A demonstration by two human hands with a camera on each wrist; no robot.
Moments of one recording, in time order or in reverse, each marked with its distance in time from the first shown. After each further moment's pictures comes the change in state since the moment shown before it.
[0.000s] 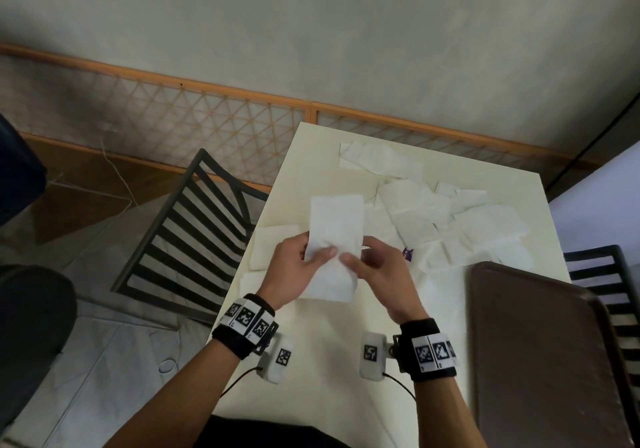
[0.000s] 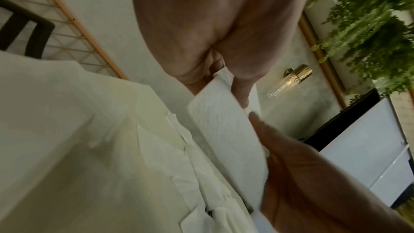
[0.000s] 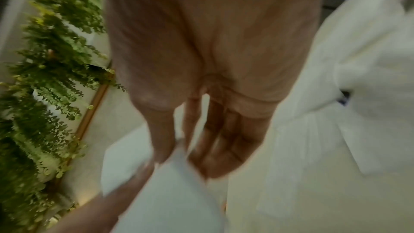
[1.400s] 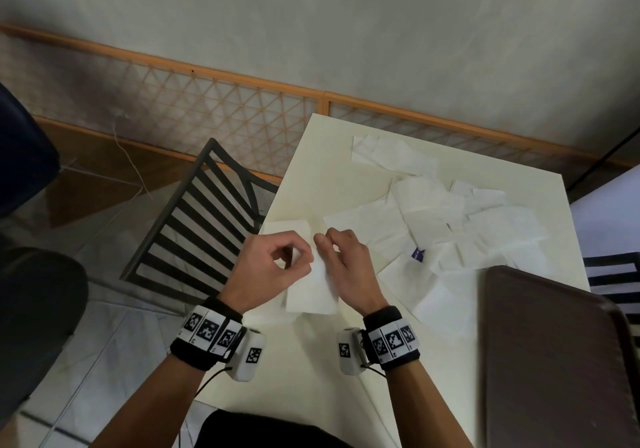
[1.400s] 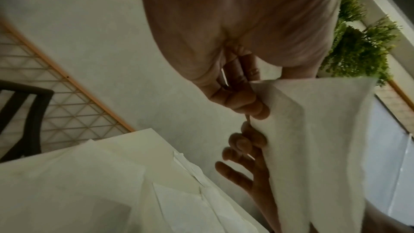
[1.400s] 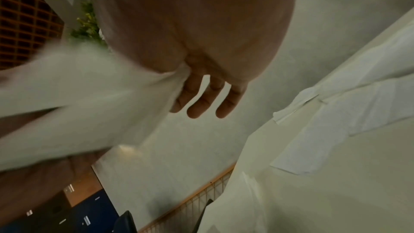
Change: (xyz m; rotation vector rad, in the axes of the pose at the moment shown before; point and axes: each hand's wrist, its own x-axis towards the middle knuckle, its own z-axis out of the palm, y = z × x) left_hand -0.023 0.020 -0.062 0.206 -0.052 0.273; right_hand 0.024 -0.001 0.070 -0.390 -0.046 -0.304
